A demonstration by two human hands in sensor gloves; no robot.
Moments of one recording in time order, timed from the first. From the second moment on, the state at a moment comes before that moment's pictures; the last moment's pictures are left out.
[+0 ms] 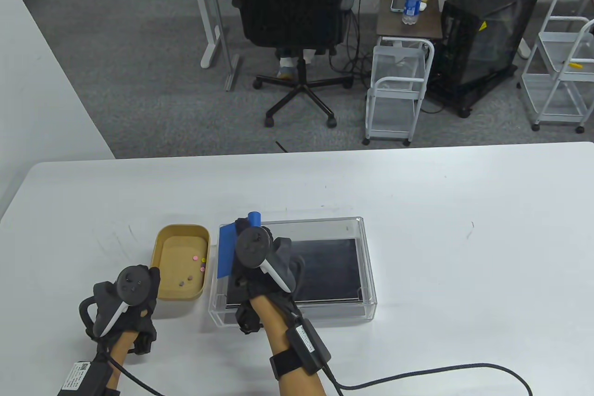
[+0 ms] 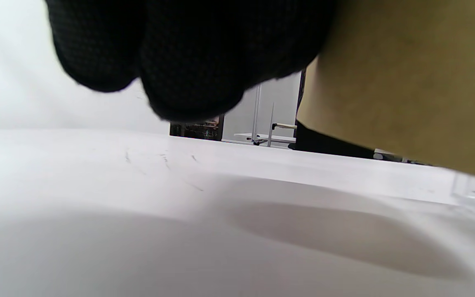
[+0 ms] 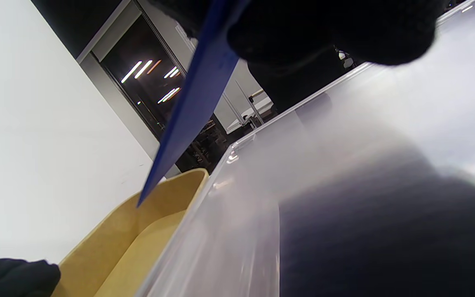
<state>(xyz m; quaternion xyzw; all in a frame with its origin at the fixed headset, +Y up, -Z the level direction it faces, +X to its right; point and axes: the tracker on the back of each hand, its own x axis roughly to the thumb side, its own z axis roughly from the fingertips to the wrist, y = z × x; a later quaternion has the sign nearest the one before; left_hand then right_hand) -0.387 -0.733 -0.380 0.05 0.08 0.04 0.99 -0.101 -0.668 -0.394 0.04 -0.01 0.95 0.31</state>
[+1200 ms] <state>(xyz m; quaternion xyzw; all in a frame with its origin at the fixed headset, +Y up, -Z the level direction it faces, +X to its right) -0.435 -0.764 -0.389 -0.07 0.18 -0.02 0.98 -0.092 -0.672 -0.393 0.04 -0.03 0.94 0.33</state>
